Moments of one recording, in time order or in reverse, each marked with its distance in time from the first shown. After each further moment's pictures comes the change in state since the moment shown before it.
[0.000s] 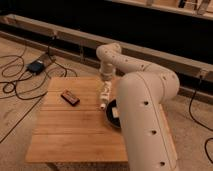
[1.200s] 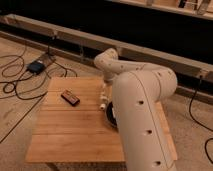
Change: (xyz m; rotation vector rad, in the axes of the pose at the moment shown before) arm 0.022 -0.032 0.032 0.210 0.137 -0.291
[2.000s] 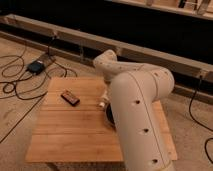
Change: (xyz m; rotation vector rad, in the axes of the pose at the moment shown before) arm 0.003 -0.012 0.007 0.030 0.032 -0.110
